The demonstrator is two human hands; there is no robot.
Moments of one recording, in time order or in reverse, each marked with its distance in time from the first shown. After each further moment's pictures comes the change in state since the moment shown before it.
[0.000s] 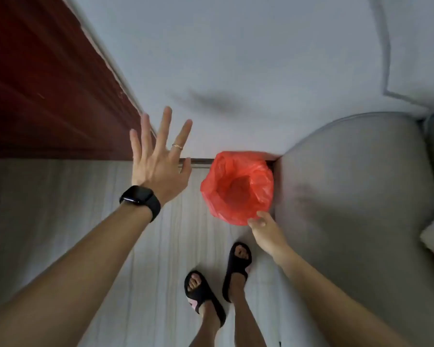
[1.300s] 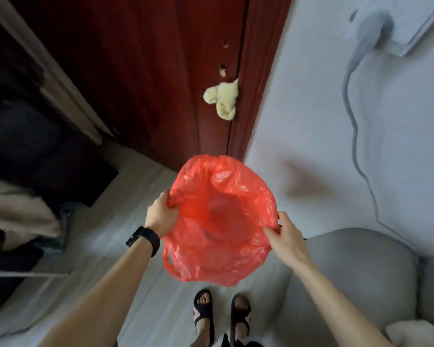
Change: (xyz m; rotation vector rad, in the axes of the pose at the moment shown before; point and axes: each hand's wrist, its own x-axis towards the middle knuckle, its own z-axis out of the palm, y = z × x) left_hand -0.202 -0.066 -0.256 -0.724 0.015 -1.036; right_hand -0.287 -0.192 -0.082 -0.331 -0.045 -0.669
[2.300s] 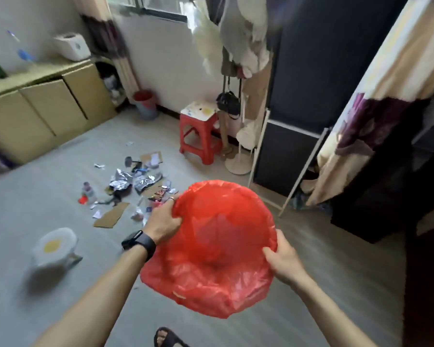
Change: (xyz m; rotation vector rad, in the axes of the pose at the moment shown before) left_hand -0.653 -0.309 -0.080 -0.429 1.015 -0.914; right_hand -0.404 -0.105 0.253 -0.624 -1.117 -1.087
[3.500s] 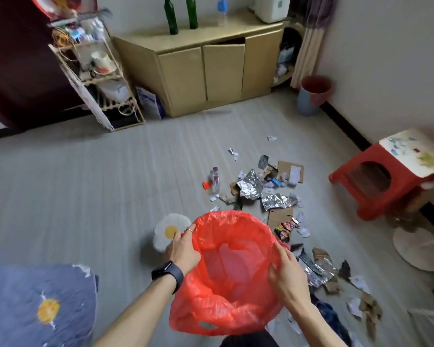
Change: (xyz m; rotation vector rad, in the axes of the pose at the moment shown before) left_hand 0.250 -0.498 -0.316 -0.001 0.151 -0.759; right_hand 0.300 -0.408 0.573 -0.525 -0.387 -0.422
